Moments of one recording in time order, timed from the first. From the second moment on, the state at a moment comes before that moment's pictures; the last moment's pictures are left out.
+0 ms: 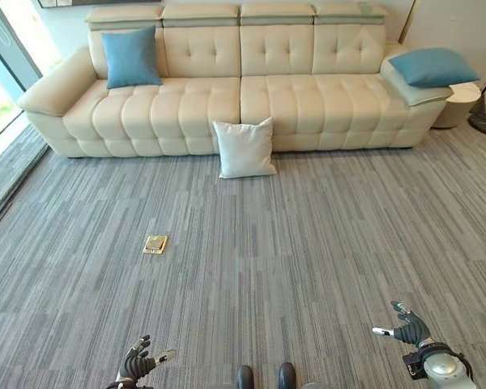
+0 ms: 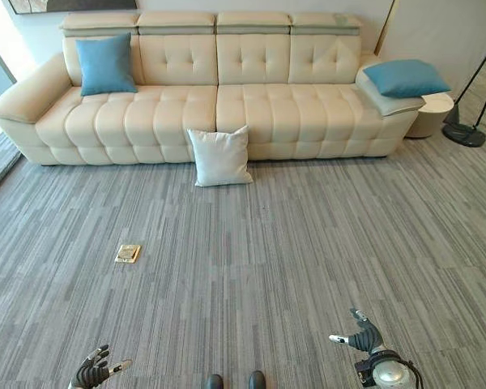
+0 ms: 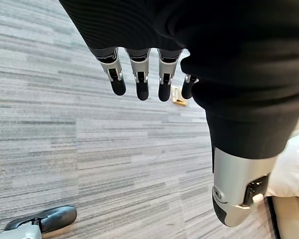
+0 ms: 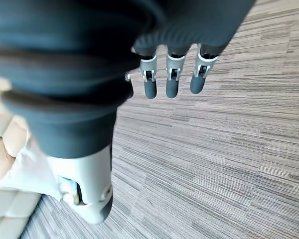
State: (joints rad) left arm 0.24 0.37 -0.07 0.75 -0.22 -0.13 0.07; right arm 0.11 -0.54 0.14 0.68 0.06 -0.08 -0.06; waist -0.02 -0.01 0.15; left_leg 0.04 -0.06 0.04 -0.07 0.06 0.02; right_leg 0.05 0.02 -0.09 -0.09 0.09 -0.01
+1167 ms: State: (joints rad) left arm 0.05 0.39 -0.04 0.71 -0.22 -0.12 0.12; right arm 0.01 -0.44 0.15 0.65 0.10 -0.08 -0.10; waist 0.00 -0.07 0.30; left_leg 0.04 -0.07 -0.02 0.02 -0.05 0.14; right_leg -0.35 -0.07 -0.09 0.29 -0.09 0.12
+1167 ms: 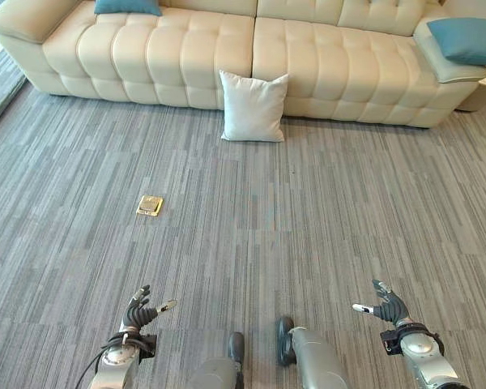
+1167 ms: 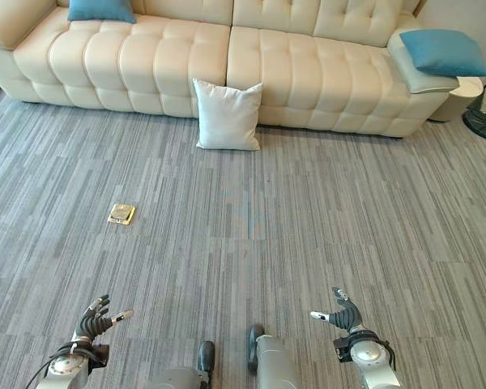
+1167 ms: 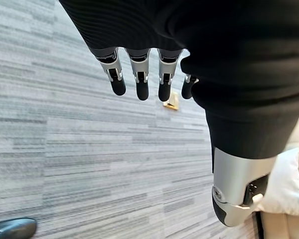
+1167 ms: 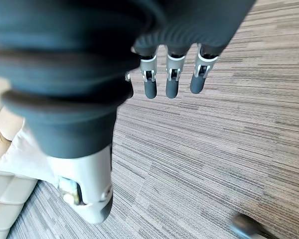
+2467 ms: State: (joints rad) left arm 0.06 0.42 -0.08 0.69 -0.21 -0.09 0.09; right arm 0.05 -0.37 0.15 0.65 0.14 -0.06 -0.10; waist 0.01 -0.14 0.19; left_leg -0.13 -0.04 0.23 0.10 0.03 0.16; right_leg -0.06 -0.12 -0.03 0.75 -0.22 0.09
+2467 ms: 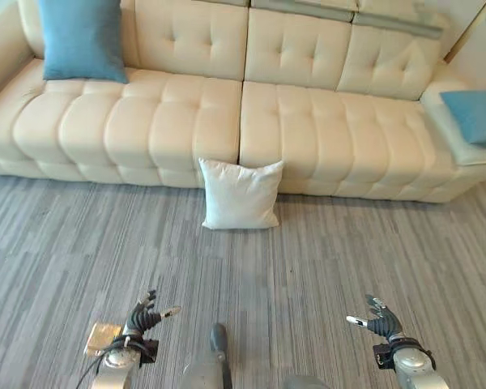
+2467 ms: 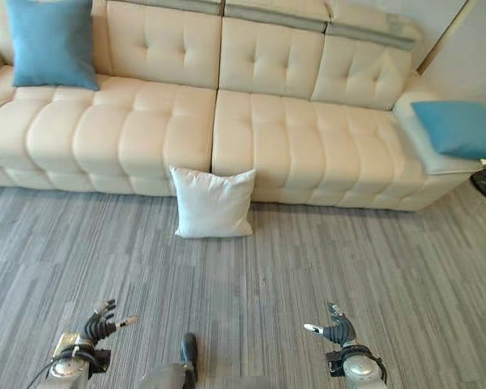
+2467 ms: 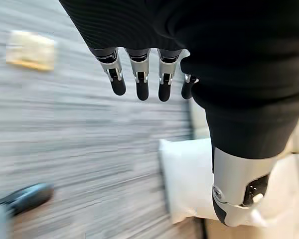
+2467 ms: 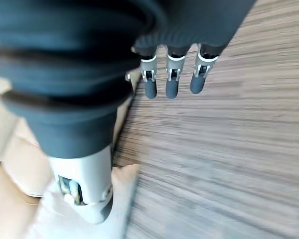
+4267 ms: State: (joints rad) left arm 0.06 0.37 -0.11 0.73 -0.22 -0.08 0.09; right arm 0.00 -0.43 0.14 0.74 0.17 -0.04 -0.11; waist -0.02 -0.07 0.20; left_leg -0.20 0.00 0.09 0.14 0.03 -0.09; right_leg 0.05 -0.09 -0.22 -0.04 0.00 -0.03
